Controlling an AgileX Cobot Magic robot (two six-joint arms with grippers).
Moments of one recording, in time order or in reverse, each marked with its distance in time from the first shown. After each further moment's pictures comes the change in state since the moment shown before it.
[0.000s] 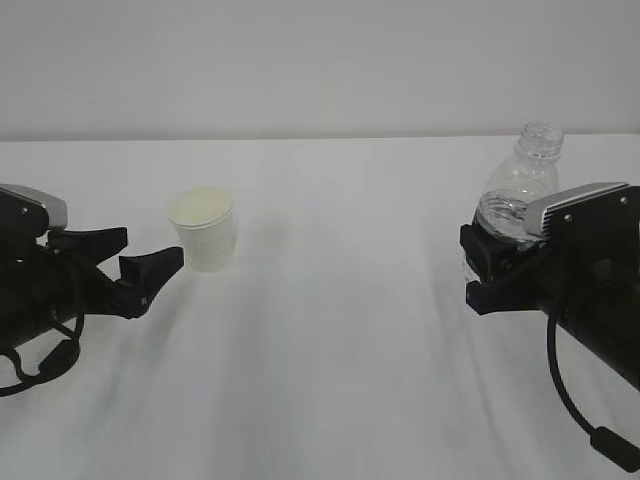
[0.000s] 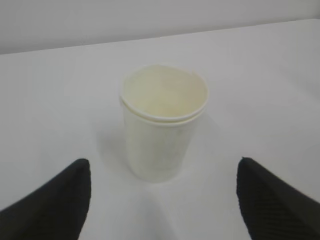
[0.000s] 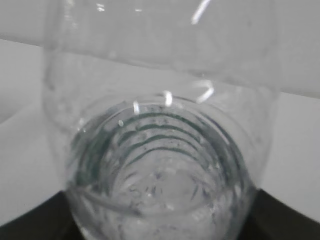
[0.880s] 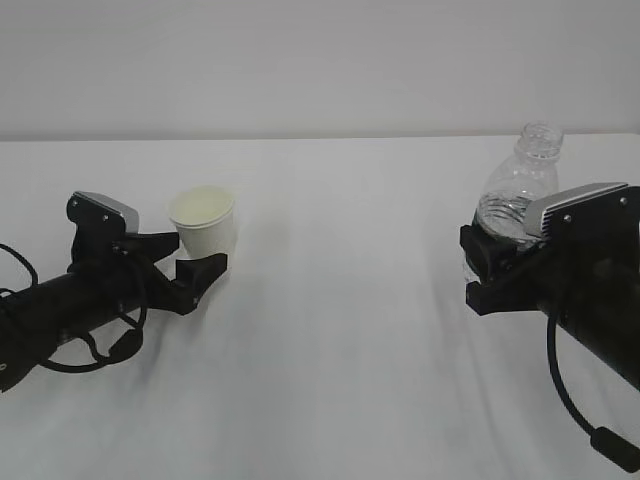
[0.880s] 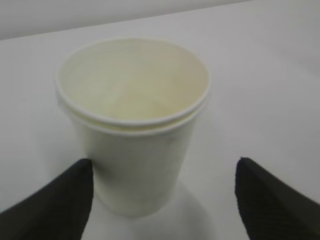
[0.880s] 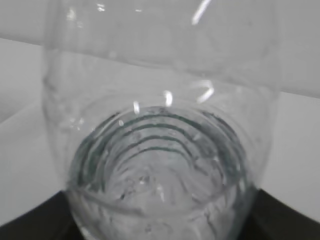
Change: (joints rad) left arm -0.050 0.254 -0.240 0.024 -0.001 0.031; right arm 0.000 0.000 0.000 -0.002 0.000 0.000
